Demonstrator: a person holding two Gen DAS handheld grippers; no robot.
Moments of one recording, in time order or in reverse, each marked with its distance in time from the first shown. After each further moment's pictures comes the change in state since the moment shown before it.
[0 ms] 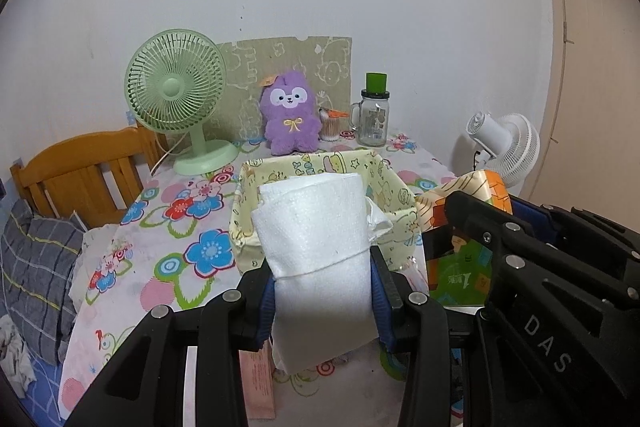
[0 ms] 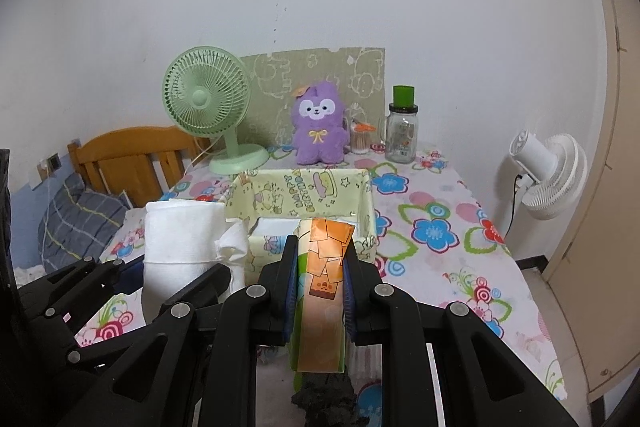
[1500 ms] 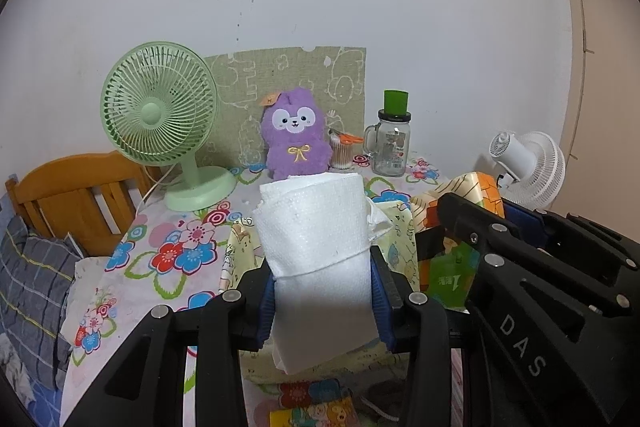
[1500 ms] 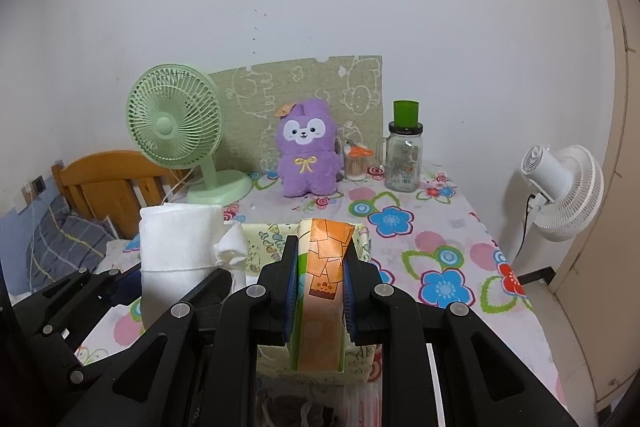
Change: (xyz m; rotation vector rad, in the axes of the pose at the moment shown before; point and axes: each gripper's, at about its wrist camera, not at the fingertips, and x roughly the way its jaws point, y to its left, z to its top) left arm 0.080 0.007 0.056 -0.005 -0.029 0.031; right arm 0.087 -0.021 0.057 0.026 -0.033 -0.013
